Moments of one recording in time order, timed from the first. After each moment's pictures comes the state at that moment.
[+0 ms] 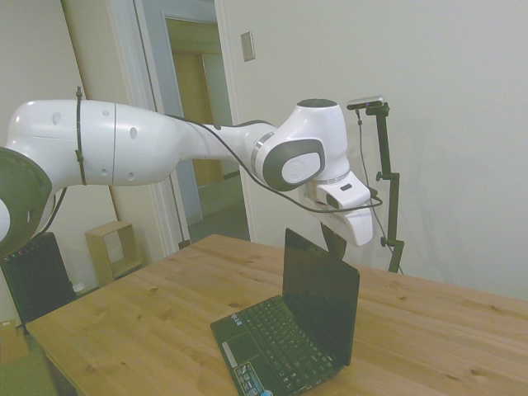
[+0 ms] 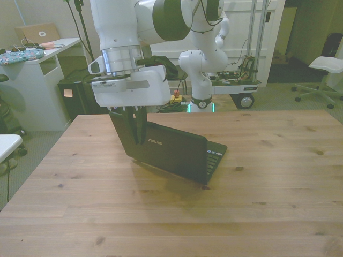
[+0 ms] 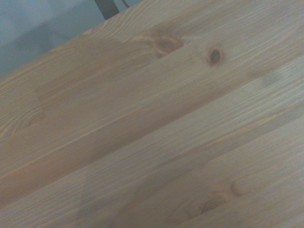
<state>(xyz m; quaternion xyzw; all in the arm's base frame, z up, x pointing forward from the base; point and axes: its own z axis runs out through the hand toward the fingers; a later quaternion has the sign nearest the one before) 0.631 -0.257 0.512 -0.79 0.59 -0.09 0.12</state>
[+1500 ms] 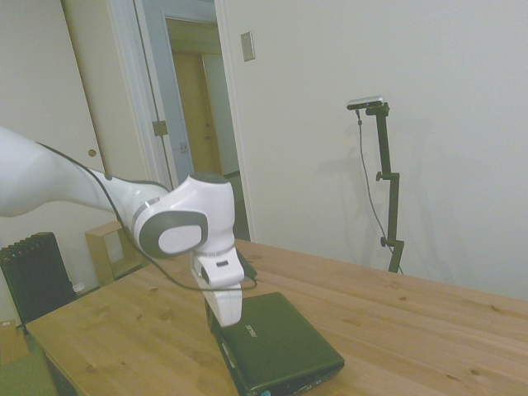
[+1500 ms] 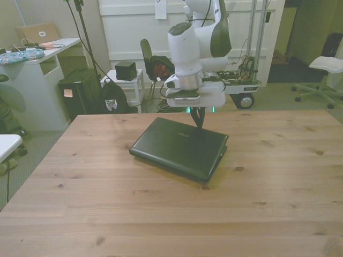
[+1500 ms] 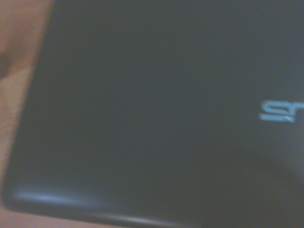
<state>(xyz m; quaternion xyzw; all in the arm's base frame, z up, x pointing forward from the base) 0.440 -0.119 0.374 -0.81 0.58 0.06 0.08</state>
